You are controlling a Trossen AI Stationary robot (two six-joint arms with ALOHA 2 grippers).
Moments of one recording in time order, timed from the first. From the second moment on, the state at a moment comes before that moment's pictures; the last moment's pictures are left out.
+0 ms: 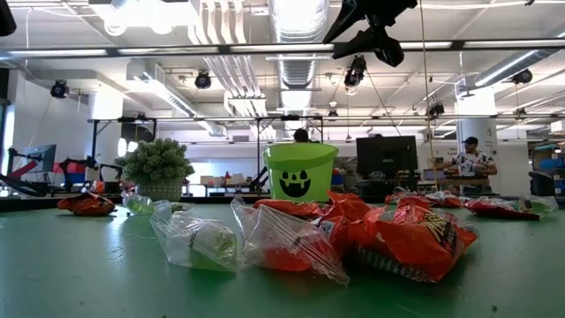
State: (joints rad) left arm -0.61 0.88 0.87 -0.84 0.43 -0.87; right arm -0.20 1.31 1.22 -0.50 0.03 0.71
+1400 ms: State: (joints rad) left arm -0.59 0.87 1.11 -0.96 -0.60 -0.53; right arm 0.14 1.49 1.22 -0.50 -0.07 0.78
